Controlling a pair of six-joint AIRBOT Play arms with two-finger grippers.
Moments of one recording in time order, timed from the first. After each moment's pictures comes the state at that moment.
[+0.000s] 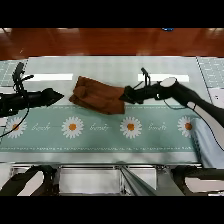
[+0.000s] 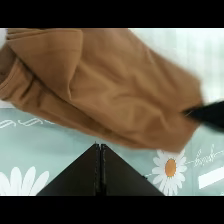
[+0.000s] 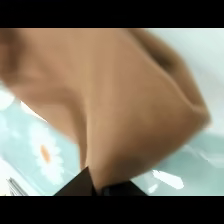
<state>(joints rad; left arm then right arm) 0.17 -0.95 0.72 0.66 -0.99 -1.14 0.27 -1.55 1.09 -0.52 0.92 1.32</state>
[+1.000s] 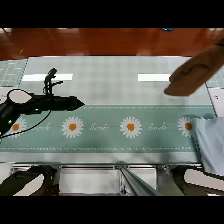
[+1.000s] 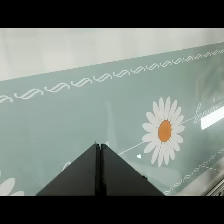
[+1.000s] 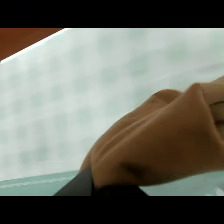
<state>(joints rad) -0.10 -1.08 0.72 0.66 -0.92 -1.14 -0.45 -1.36 1.94 -1.04 1.66 1.72</state>
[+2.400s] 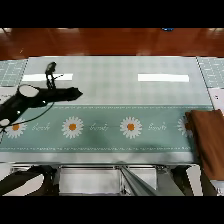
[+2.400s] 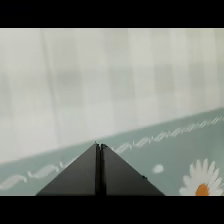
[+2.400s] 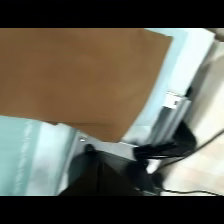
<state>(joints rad) -0.06 -1.23 0.84 0.63 -0.72 -1.06 -1.13 -0.78 1.07 -1.61 1.84 1.68</state>
